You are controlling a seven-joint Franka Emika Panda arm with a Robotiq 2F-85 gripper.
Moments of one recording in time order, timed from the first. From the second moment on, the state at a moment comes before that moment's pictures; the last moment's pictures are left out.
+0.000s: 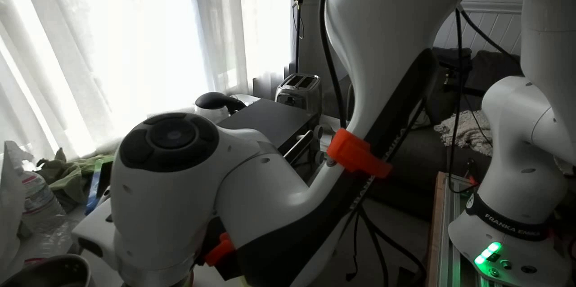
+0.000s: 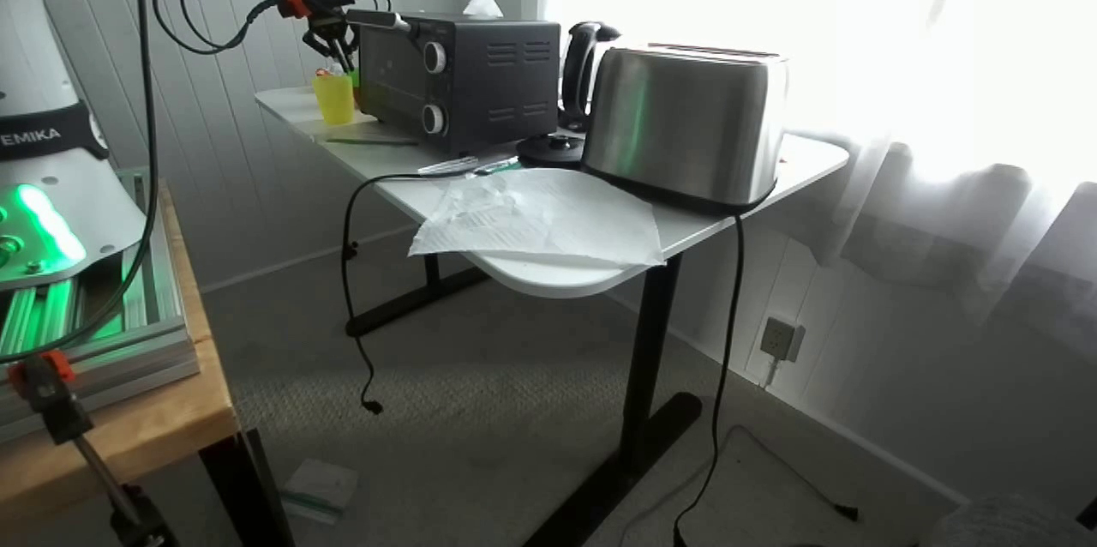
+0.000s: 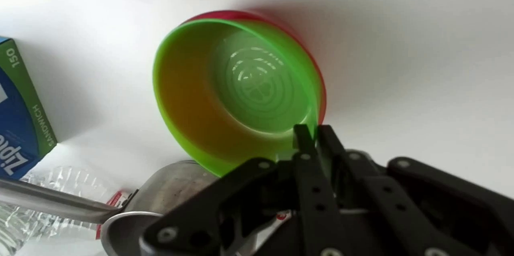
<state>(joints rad) 0.73 0.50 0.09 -1.93 -0.49 2.72 0.10</state>
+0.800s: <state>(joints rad) 0.73 0.51 0.09 -1.94 -0.49 2.72 0.09</state>
